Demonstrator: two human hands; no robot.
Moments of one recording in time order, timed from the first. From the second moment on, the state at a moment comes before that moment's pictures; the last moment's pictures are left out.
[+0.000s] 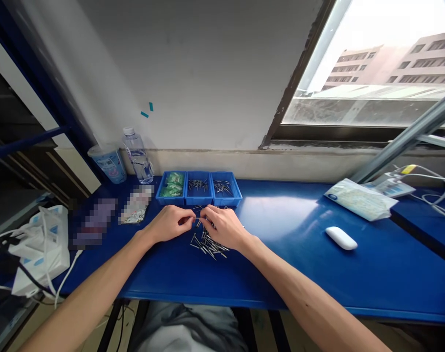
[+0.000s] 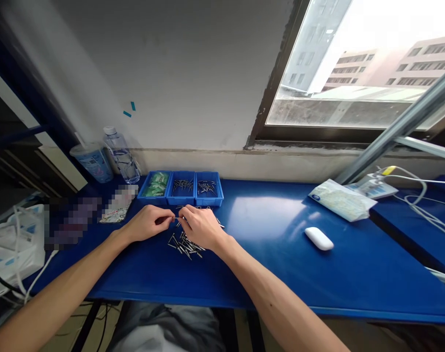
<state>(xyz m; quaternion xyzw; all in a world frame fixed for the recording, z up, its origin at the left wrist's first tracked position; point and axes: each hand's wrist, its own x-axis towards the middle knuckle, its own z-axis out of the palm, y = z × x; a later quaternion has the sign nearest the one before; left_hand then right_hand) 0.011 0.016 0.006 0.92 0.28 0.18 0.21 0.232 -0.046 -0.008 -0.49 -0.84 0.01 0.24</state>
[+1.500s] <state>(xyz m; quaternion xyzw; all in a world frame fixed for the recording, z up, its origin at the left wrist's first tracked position) 0.016 0.008 0.006 0.92 0.26 0.22 0.19 0.239 -0.041 -0.013 -0.45 -0.87 0.03 0.22</state>
